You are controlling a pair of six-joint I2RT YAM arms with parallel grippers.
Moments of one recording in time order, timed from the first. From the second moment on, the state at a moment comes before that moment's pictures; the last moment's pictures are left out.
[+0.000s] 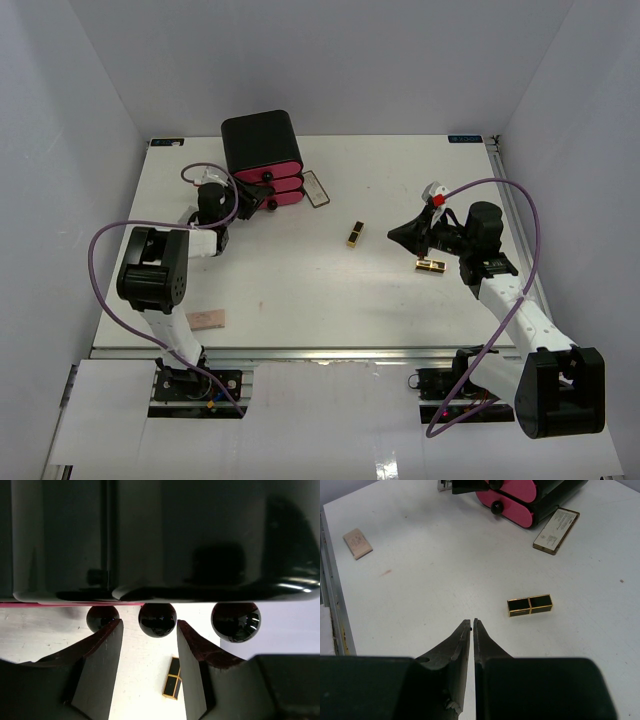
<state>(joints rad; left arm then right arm) -0.12 1.82 0.86 0.69 0.29 -1.04 0.13 1.07 0.61 0.22 -0.96 -0.09</state>
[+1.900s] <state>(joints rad) -0.16 1.89 0.91 0.71 0.21 -1.10 0.12 1.07 0.61 0.22 -0.97 -0.09</state>
